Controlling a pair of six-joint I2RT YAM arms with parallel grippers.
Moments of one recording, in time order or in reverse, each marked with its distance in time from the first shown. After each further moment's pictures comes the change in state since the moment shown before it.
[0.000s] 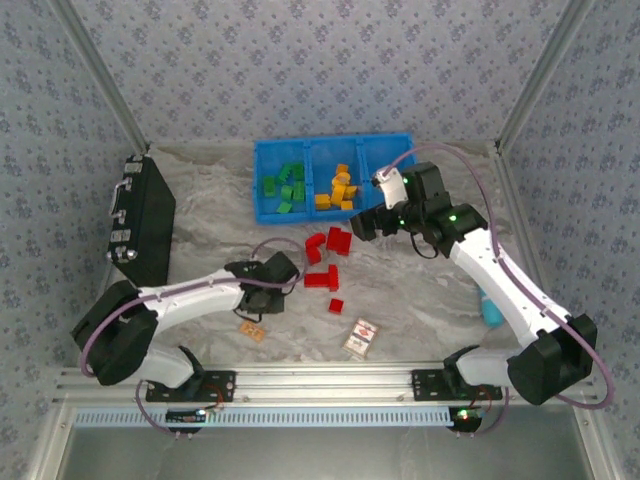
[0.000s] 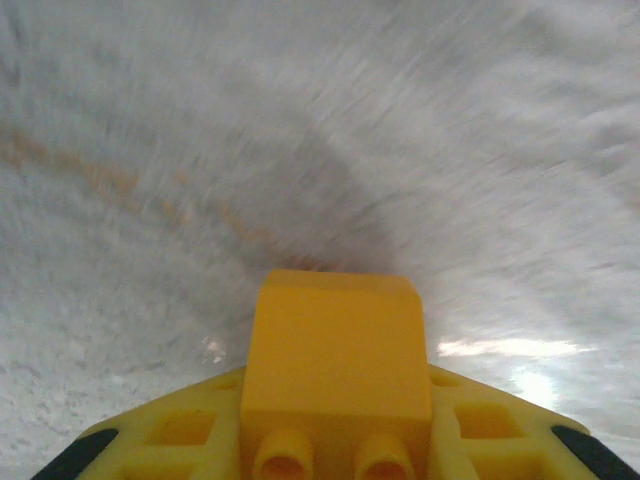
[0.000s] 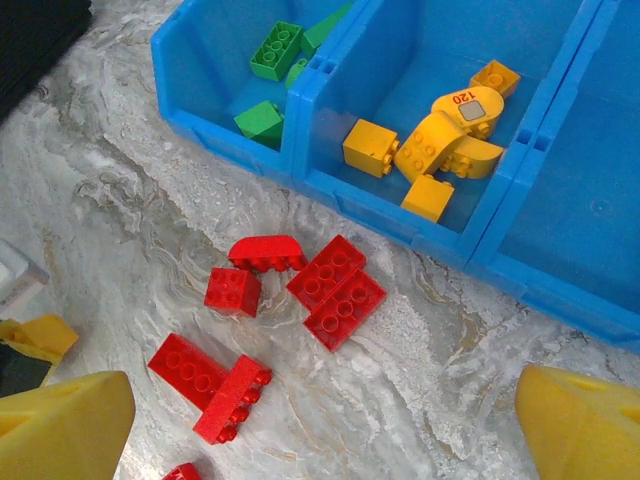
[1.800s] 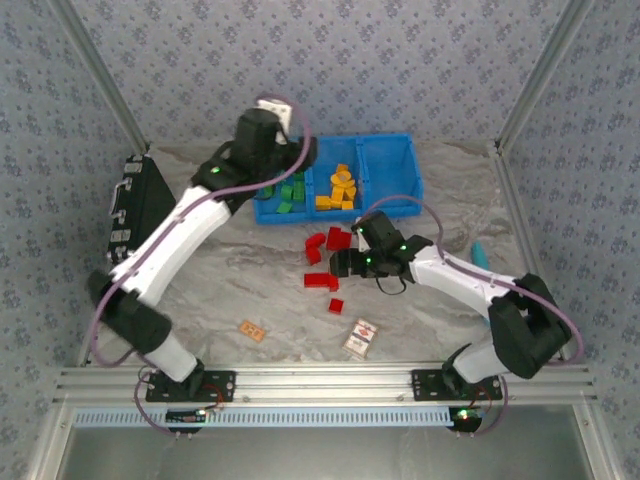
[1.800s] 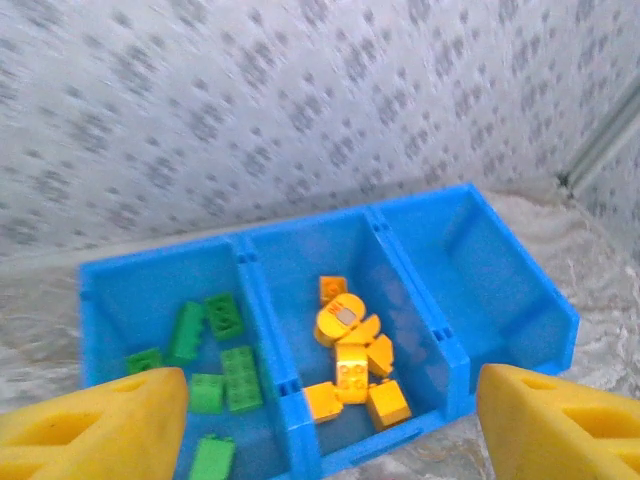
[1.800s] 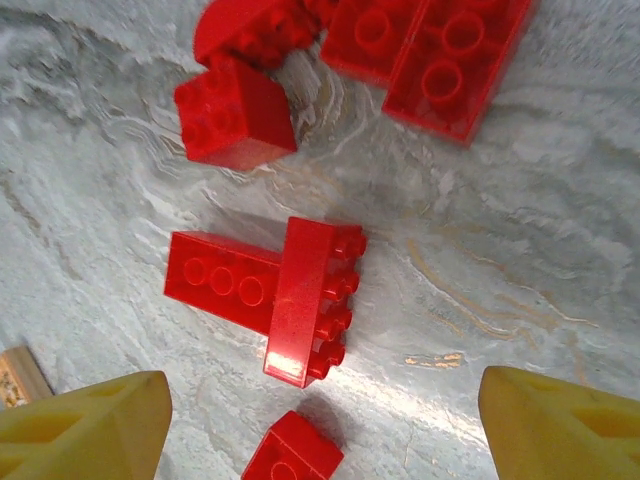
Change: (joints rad) left arm 0.253 0.122 0.901 0.151 0.011 0.545; right arm 0.210 0.186 -0.306 0.211 0.010 0.564
